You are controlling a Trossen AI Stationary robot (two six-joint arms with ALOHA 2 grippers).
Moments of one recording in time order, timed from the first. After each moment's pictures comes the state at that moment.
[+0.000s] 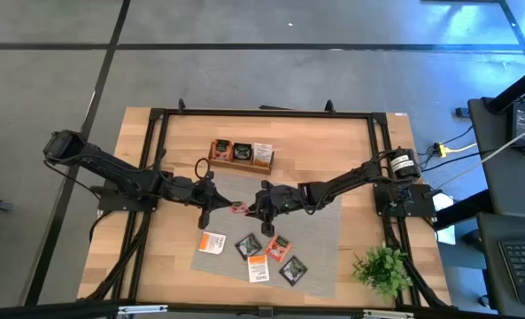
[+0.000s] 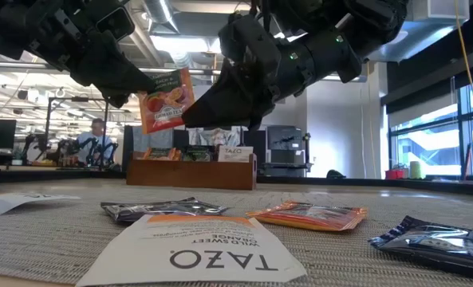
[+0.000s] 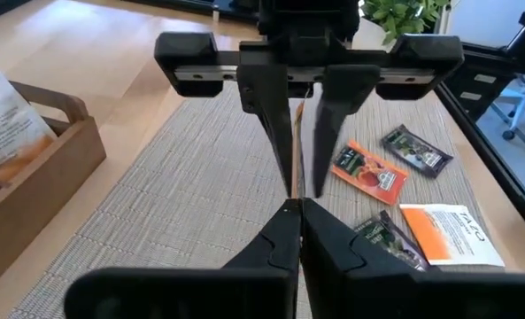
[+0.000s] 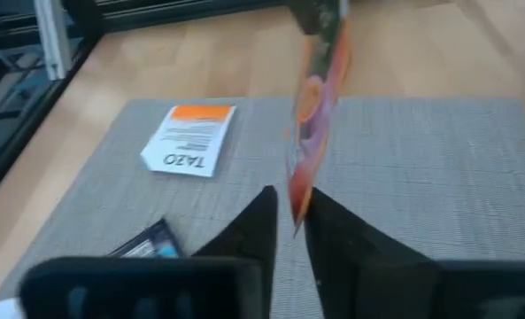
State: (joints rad) left arm -0.23 1.09 0.34 0.36 -0.18 -0.29; right arm 0.16 1.94 1.05 0.42 0.03 0.21
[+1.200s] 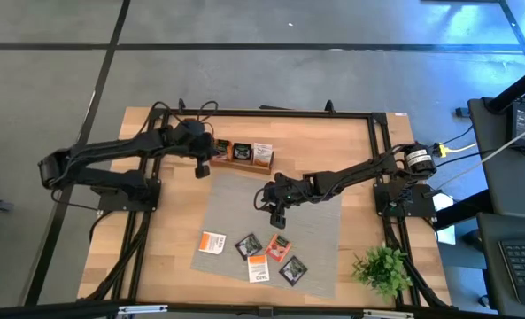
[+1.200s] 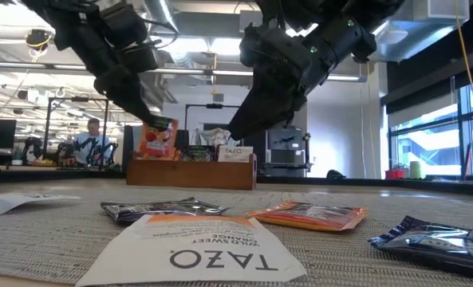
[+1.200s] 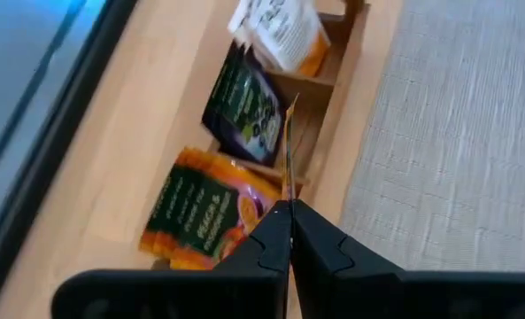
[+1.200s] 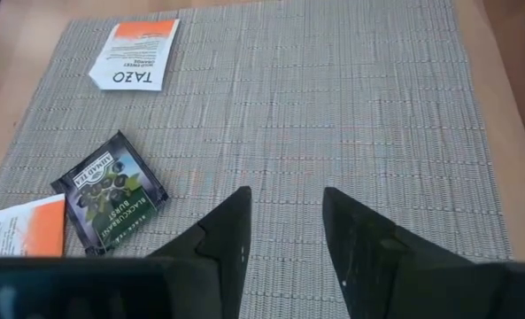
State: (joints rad) left arm 0.50 1.06 0.63 -0.37 0.09 0.30; right arm 0.11 1.80 1.05 0.01 0.03 0.25
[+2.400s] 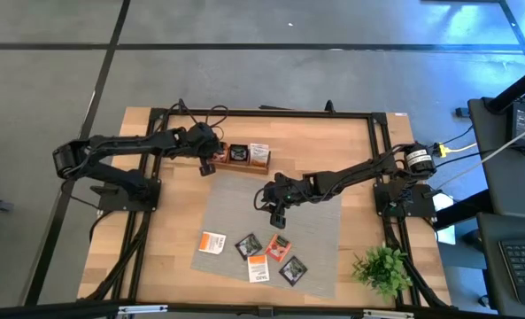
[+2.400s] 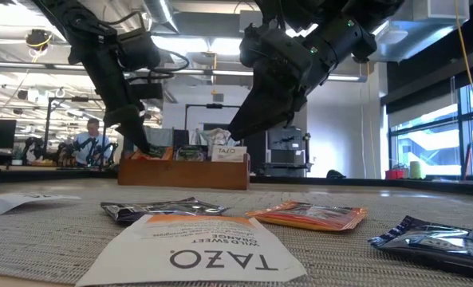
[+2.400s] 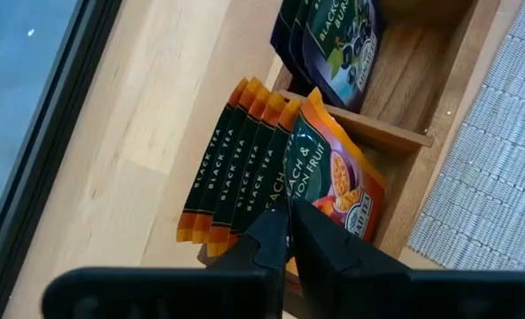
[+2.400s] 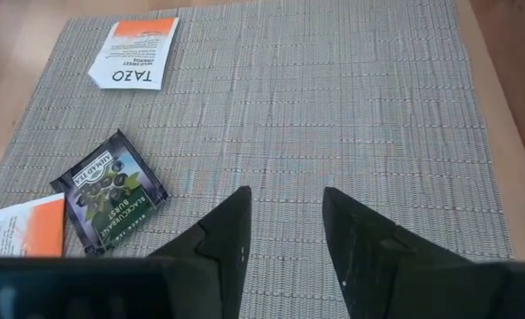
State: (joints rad) left arm 0.50 1.26 0.63 -0.34 -0.14 0.27; right arm 0.11 1.80 1.05 0.01 0.03 0.26
